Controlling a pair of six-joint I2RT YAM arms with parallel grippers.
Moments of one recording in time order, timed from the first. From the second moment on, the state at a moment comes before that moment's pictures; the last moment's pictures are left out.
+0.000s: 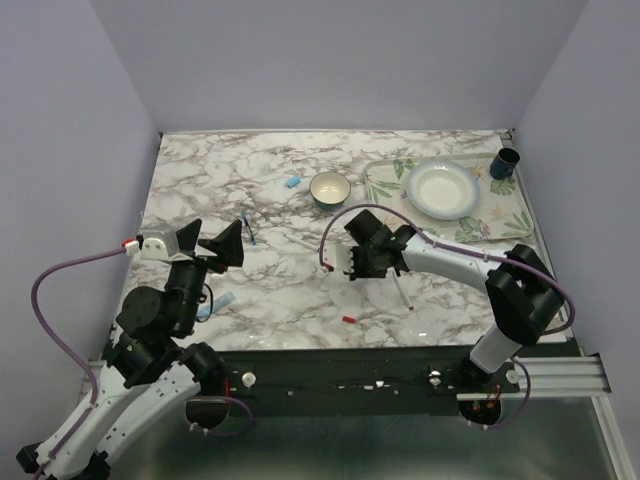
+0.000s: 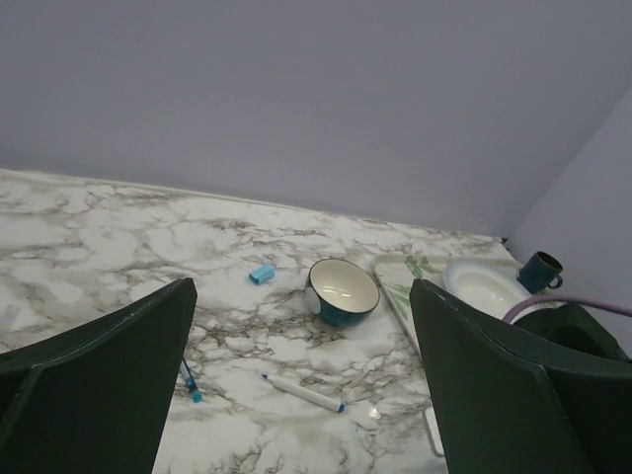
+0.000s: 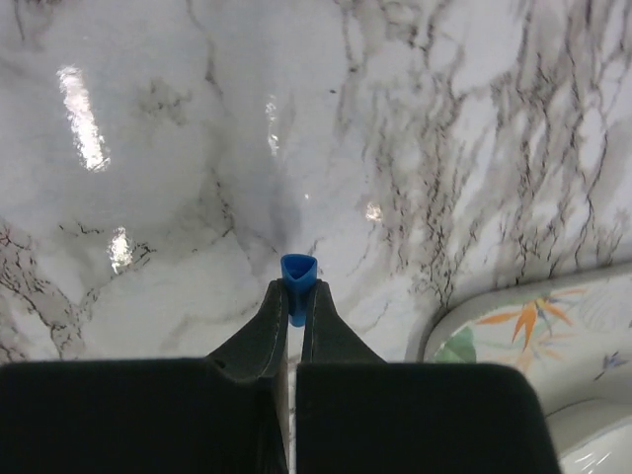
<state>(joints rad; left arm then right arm) -0.74 0.29 0.65 -0.10 -0.55 -0.21 0.79 1.65 1.07 -0.56 -0.05 -0.83</state>
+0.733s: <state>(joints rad) -0.74 0.31 0.65 -0.09 -0.62 -0.19 0.83 1.64 0.94 -0.42 -0.09 -1.16</state>
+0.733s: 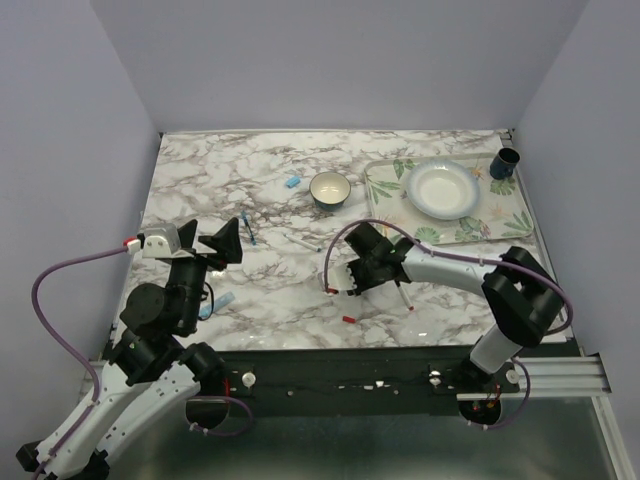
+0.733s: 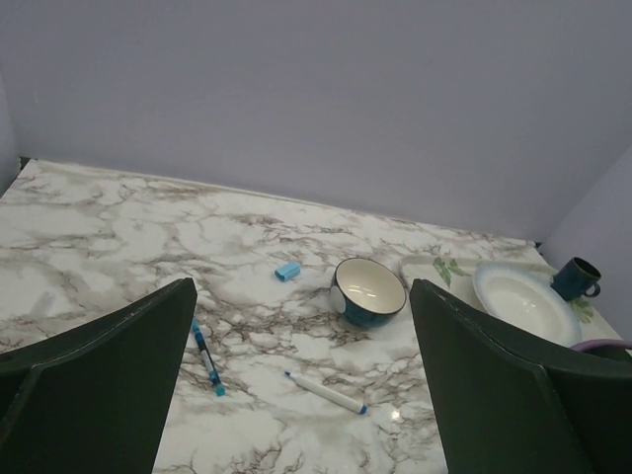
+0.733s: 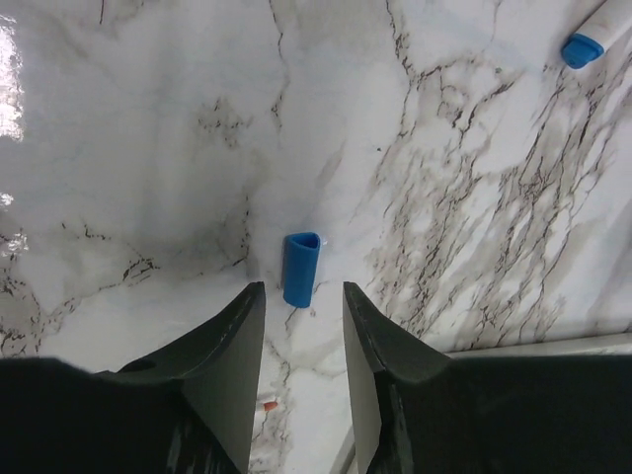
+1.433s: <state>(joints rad) -0.73 0.27 0.65 -0.11 -0.64 -0.20 0.82 1.63 1.42 -0.65 0.23 0.46</state>
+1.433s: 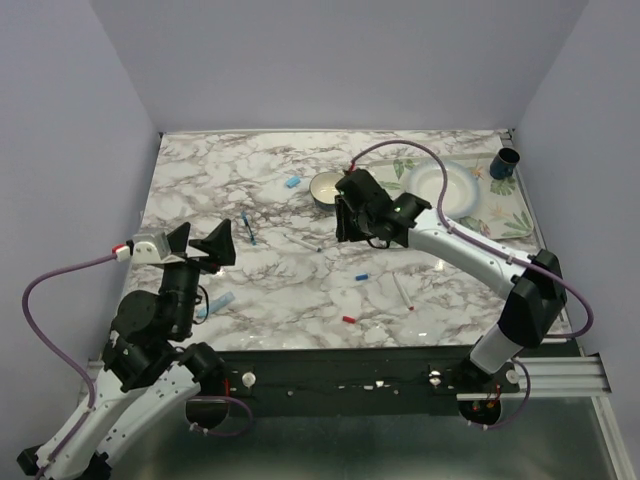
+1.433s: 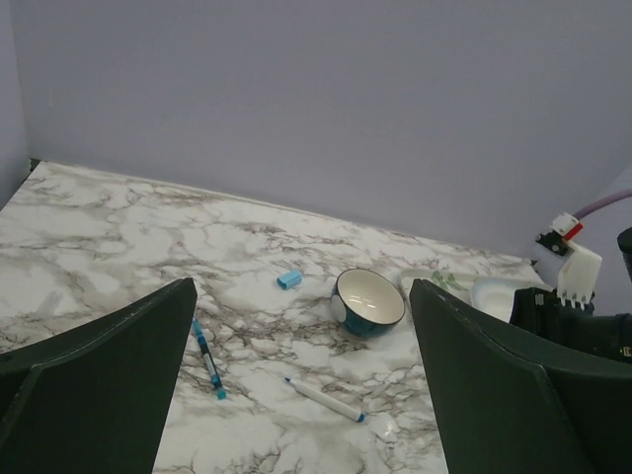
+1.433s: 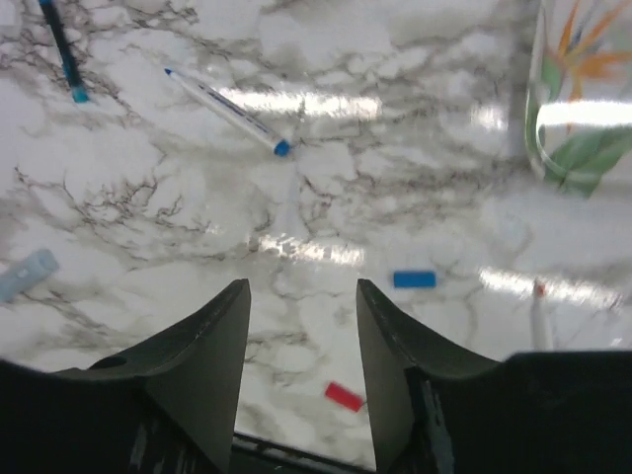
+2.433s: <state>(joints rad) -0.73 0.25 0.65 -0.11 -0.65 -0.20 0.69 1.73 1.14 -0.83 0.11 1.94</state>
